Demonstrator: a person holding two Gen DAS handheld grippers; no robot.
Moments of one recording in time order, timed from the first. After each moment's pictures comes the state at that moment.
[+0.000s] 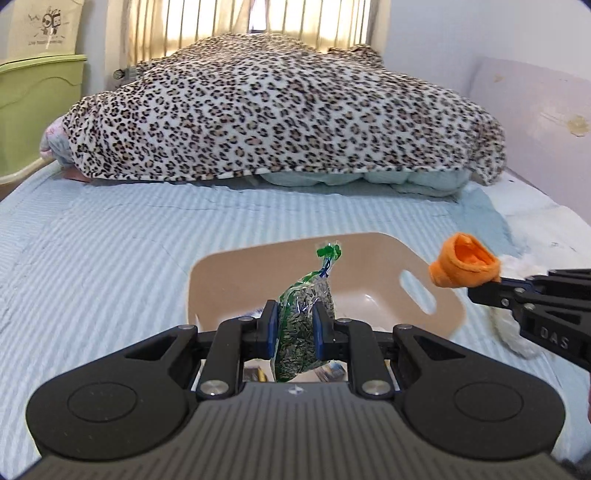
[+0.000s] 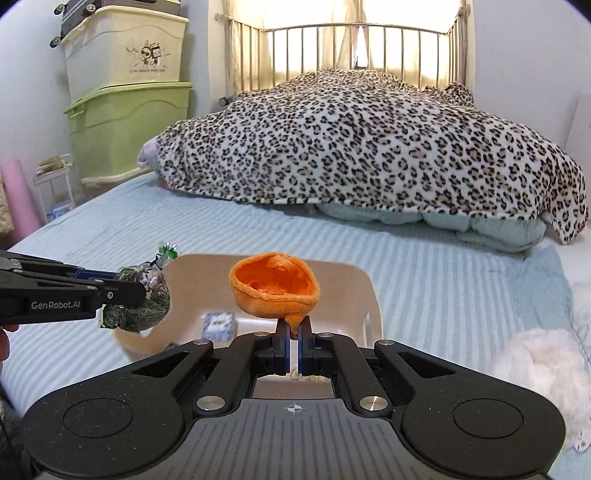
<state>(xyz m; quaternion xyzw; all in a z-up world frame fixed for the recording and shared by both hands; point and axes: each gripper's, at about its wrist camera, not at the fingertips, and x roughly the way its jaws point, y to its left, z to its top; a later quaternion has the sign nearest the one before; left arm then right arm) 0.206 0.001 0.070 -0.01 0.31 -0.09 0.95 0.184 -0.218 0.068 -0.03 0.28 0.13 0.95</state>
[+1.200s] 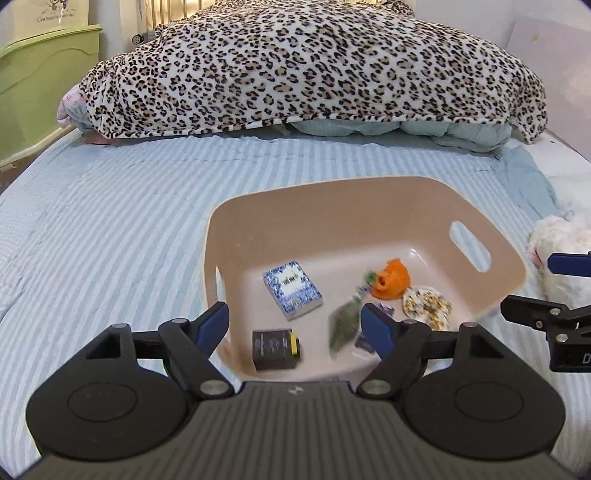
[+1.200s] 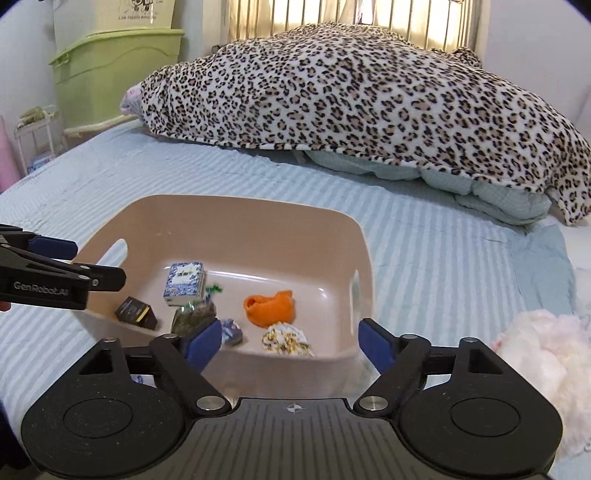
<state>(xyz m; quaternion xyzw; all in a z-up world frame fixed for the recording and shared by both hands) 0.214 0.007 0.023 0.02 0.37 -0.04 0.93 0.206 -0.232 0.023 -0.06 0.35 0.12 0.93</state>
